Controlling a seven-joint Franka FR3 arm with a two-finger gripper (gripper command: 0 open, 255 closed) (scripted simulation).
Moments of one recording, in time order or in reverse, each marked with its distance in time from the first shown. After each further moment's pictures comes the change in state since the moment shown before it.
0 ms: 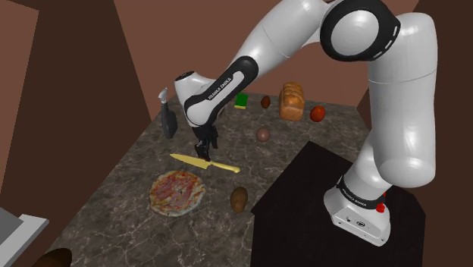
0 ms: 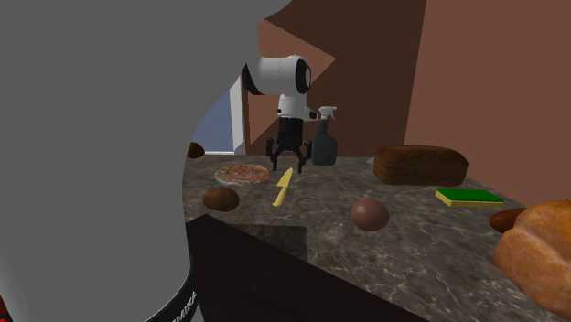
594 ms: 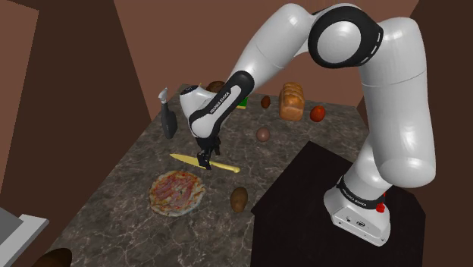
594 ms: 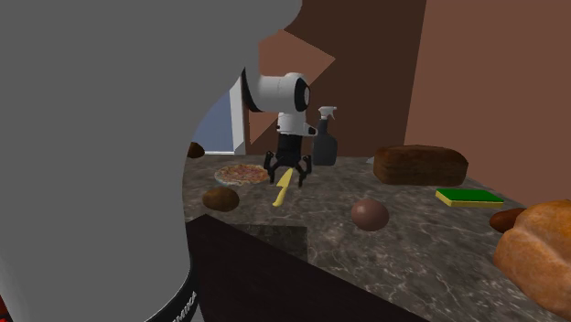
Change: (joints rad) arm 0.008 0.075 -0.011 -0.030 0.004 0.108 0.044
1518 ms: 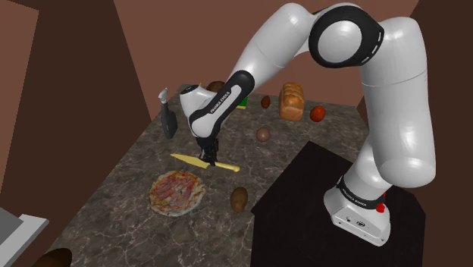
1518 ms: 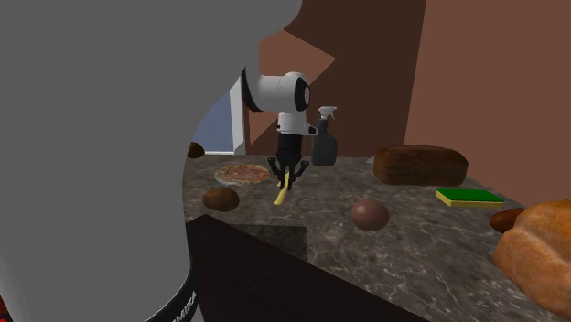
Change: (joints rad) arm 0.000 -0.004 -0.001 -0.003 -0.001 0.005 0.001
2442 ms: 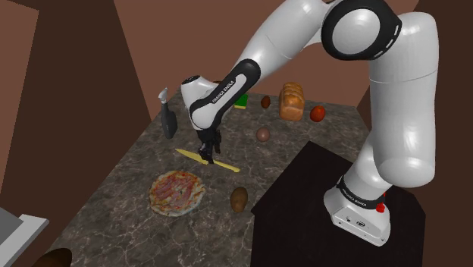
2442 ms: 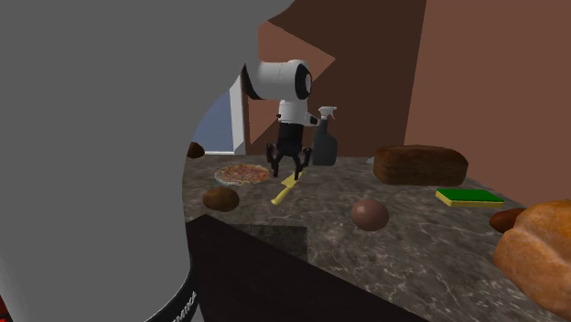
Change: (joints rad) arm -0.018 -0.080 0.011 -0.031 0.027 -0.049 -0.012
